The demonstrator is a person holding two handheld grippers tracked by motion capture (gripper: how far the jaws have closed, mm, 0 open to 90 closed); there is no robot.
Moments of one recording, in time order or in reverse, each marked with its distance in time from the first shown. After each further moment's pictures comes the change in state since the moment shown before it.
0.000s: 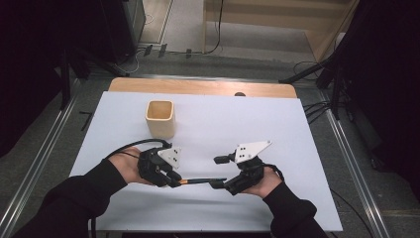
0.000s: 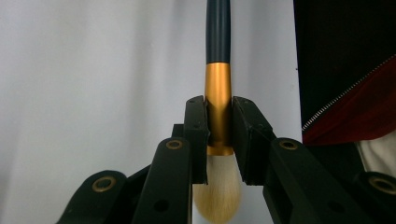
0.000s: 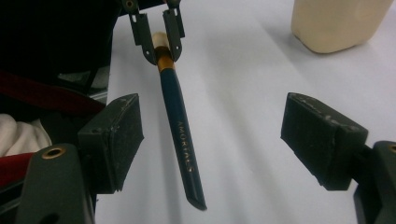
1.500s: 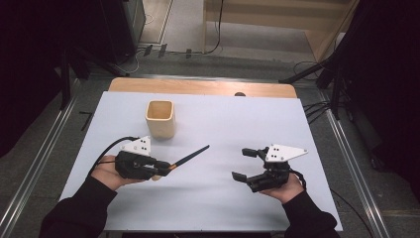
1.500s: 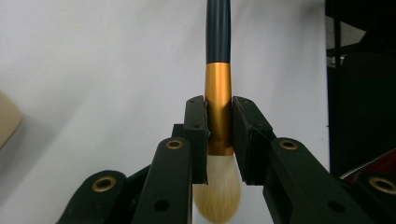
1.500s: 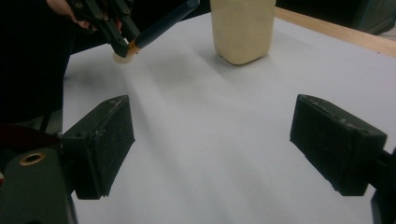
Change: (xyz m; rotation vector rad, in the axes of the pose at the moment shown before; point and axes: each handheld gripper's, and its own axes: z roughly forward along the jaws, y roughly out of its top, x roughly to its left) left arm 0.002 -0.063 -0.009 -0.382 0.128 -0.242; right arm -0.002 -0.034 -0.054 -0.173 -0.222 0.082
